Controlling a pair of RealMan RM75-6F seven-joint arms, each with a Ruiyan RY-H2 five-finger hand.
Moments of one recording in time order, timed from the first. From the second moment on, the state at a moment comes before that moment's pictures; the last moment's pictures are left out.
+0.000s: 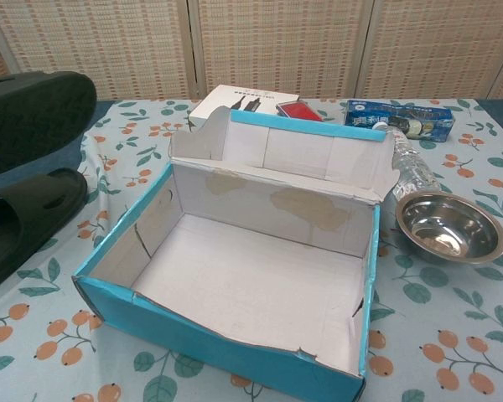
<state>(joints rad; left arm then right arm) -0.40 -1.19 0.03 -1.52 1.43 1.41 0.04 -0.04 -0.96 -0.11 -1.63 -1.92 1.77 0.20</state>
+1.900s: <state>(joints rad) -0.12 -1.31 0.16 -1.15 1.61 1.39 -0.31 -0.05 -0.96 -0.13 -1.64 -1.96 1.78 0.19</state>
